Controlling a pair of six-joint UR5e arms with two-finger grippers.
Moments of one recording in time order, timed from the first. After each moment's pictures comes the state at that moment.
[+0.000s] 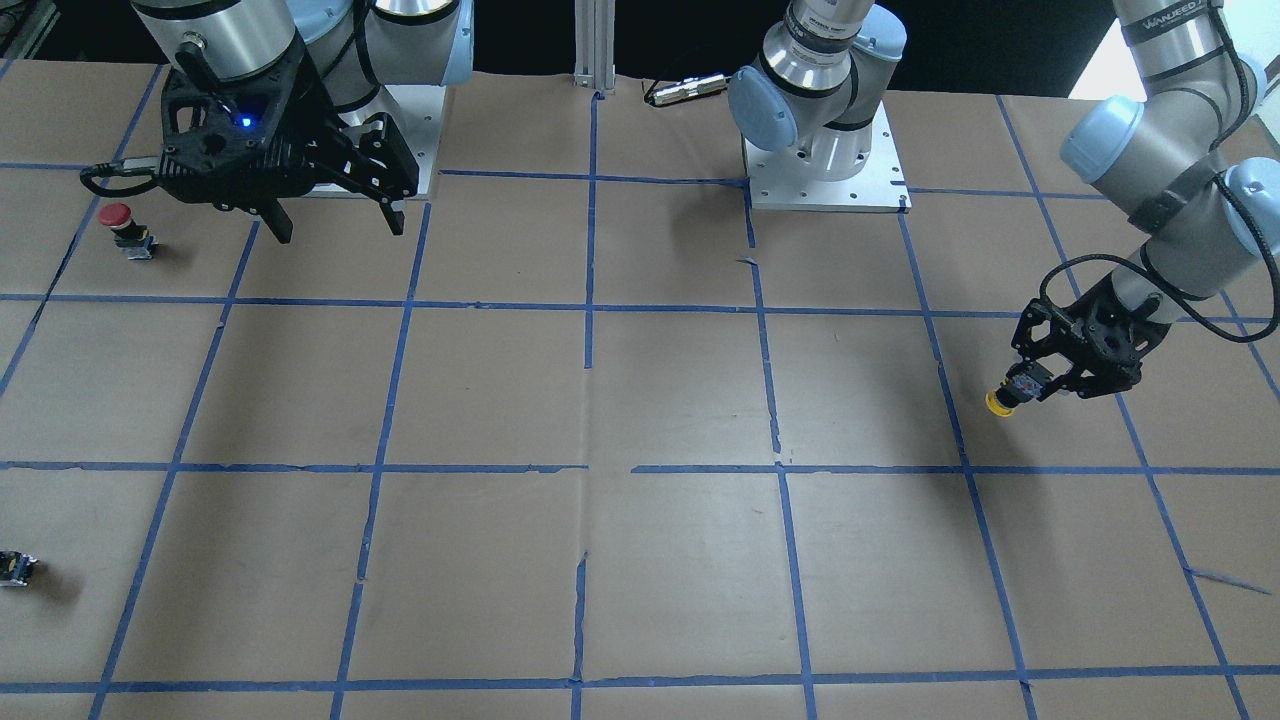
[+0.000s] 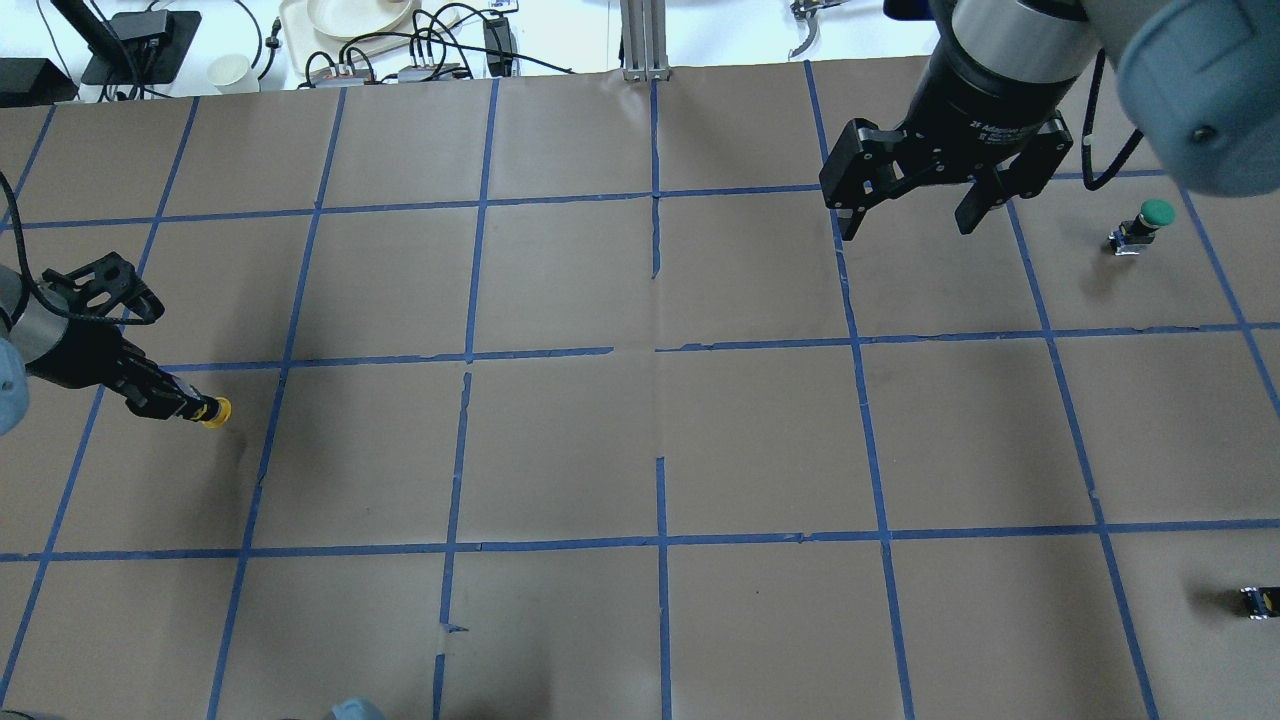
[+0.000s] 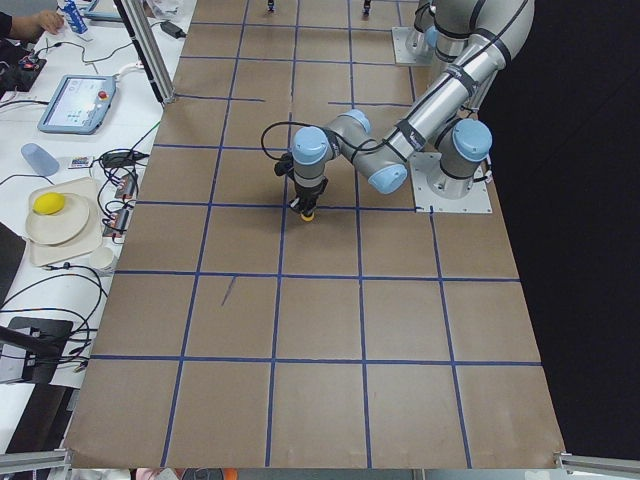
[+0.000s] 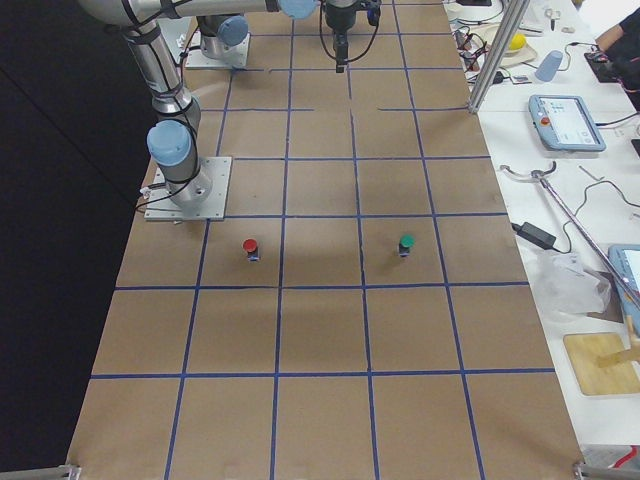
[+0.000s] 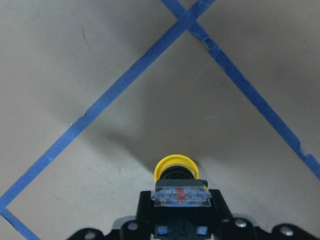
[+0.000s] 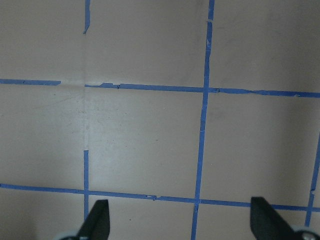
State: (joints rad) left arm -0.93 -1.72 -2.00 -1.08 1.42 1.38; right arm 1.62 -1.59 1.54 -1.54 -1.50 -0.01
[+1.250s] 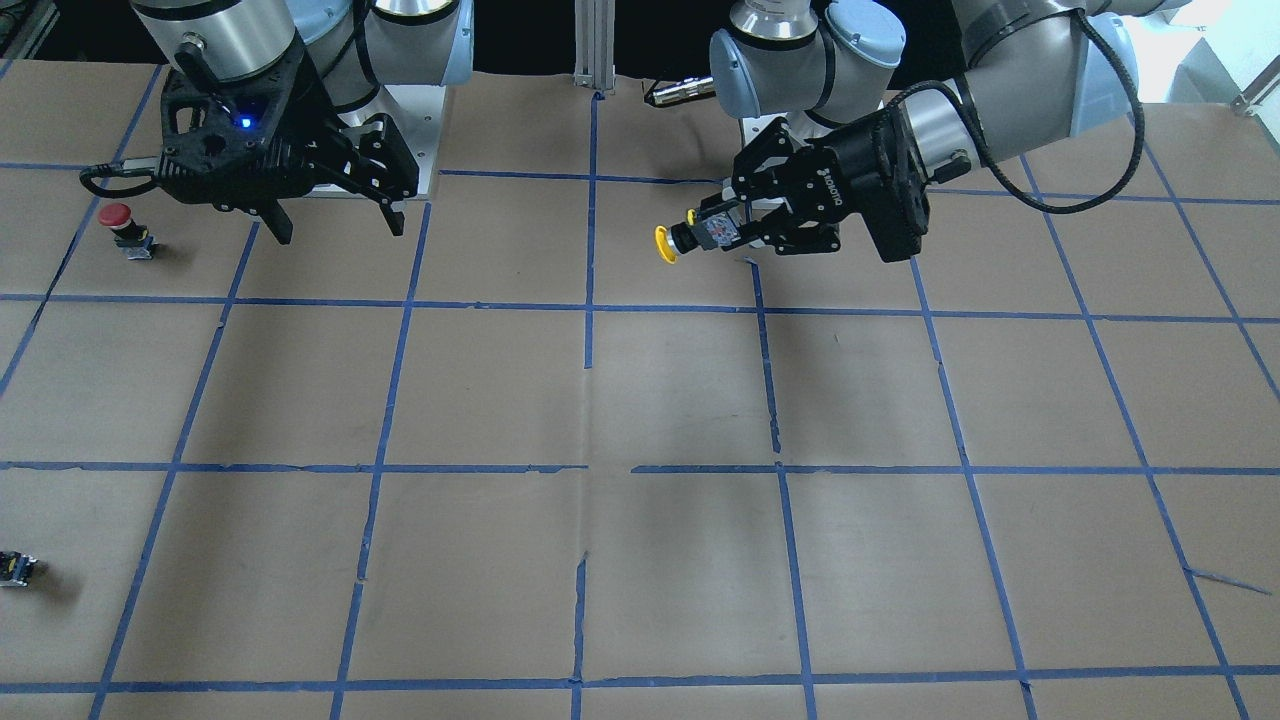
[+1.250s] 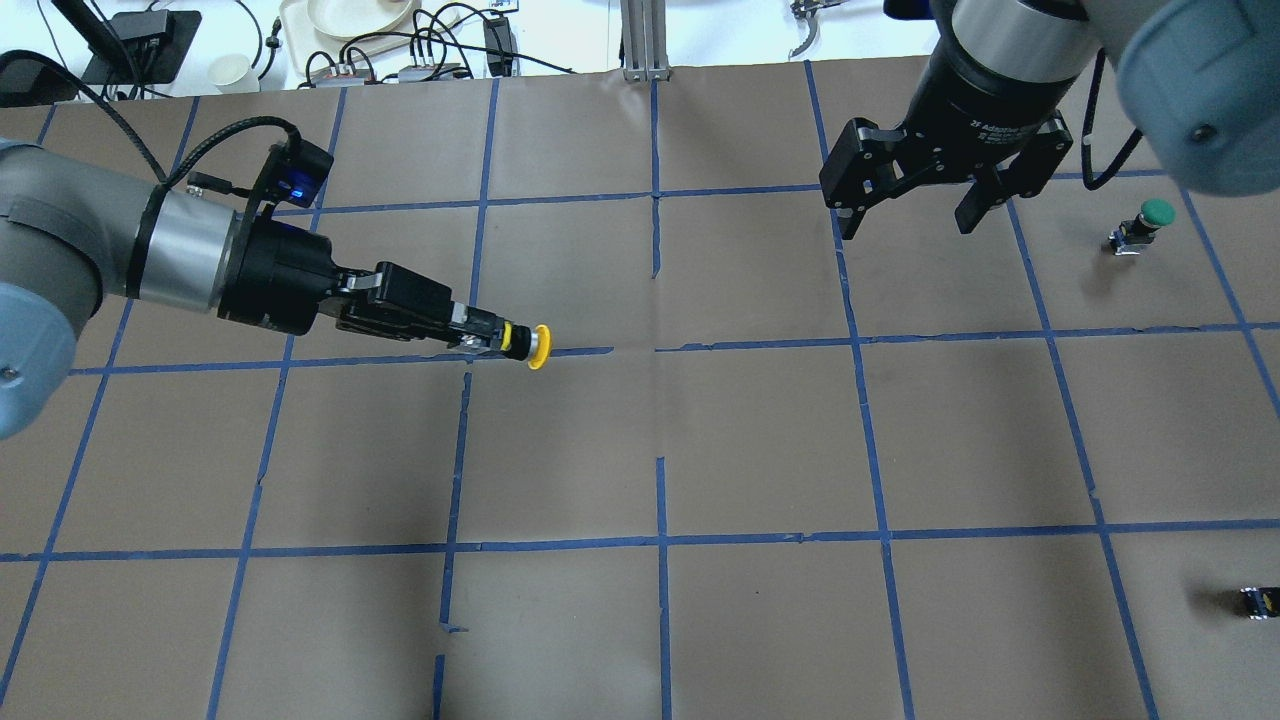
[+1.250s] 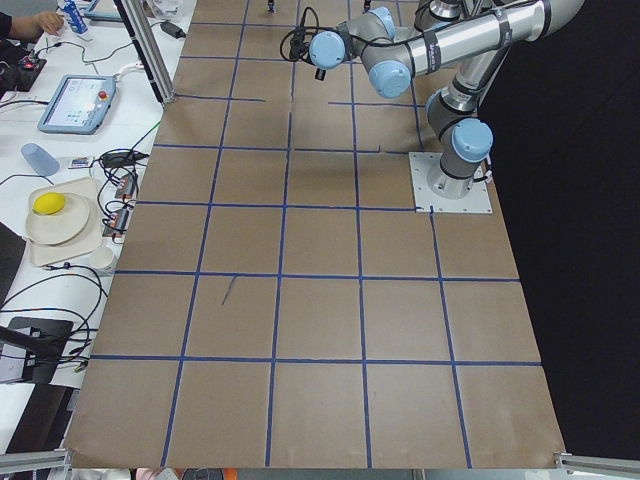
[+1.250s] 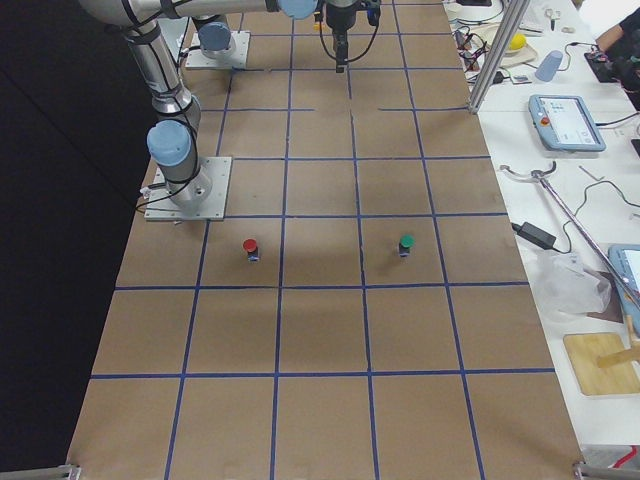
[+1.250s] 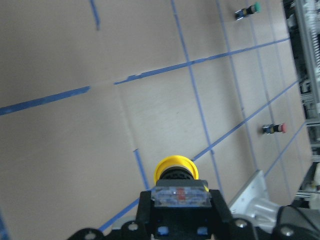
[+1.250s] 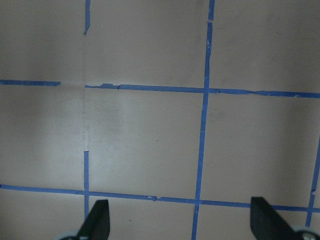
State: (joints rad) left arm -1.36 -1.42 -1.95 -1.67 0.62 0.60; right arm 1.62 -1.58 1.54 -1.54 -1.49 -0.01
